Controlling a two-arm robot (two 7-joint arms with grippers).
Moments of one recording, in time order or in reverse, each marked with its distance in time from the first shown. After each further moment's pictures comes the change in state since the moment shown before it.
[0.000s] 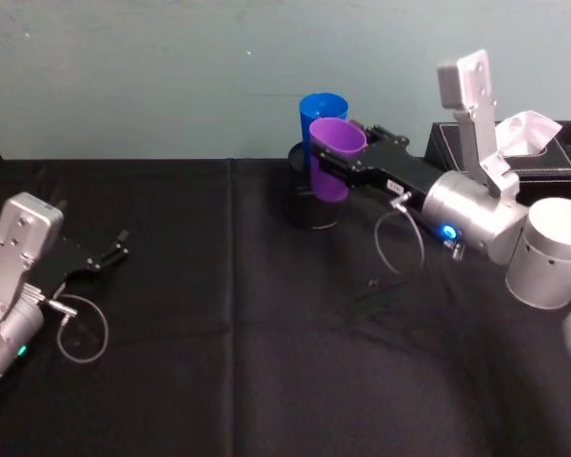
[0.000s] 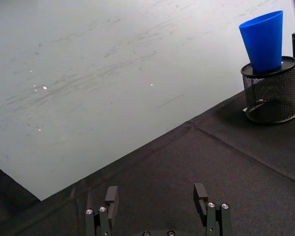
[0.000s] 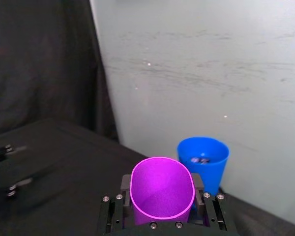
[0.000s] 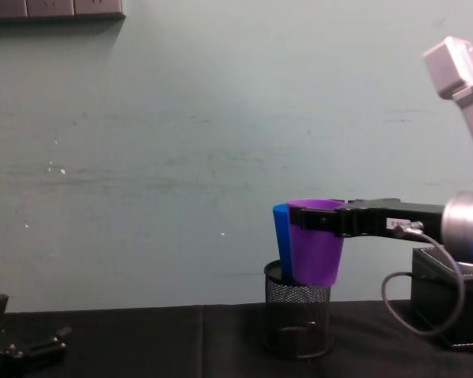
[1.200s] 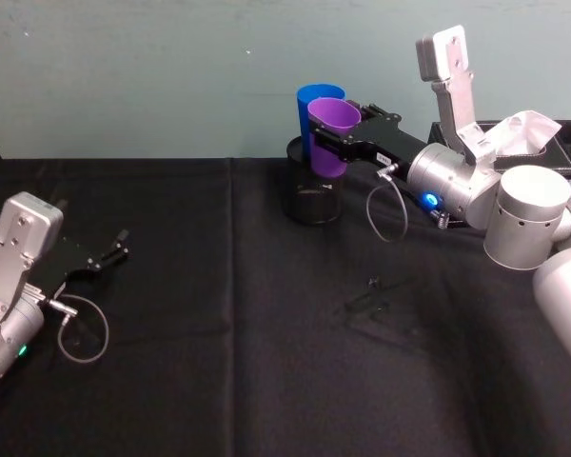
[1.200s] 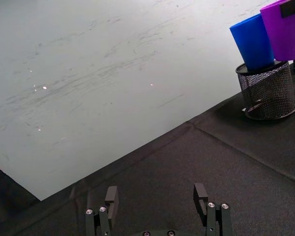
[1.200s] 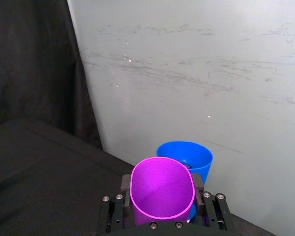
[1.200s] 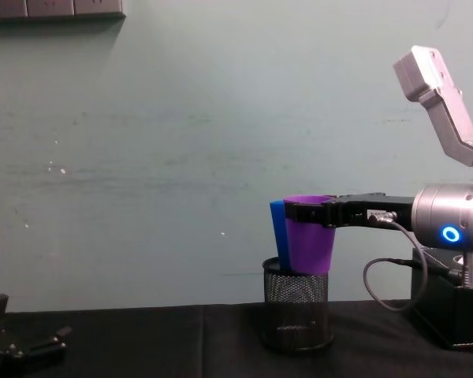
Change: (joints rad) left arm 0.000 0.000 0.000 0.000 0.000 0.000 0.000; right arm 0.153 -0.074 -0.024 0.228 -0.043 -0.035 -0.022
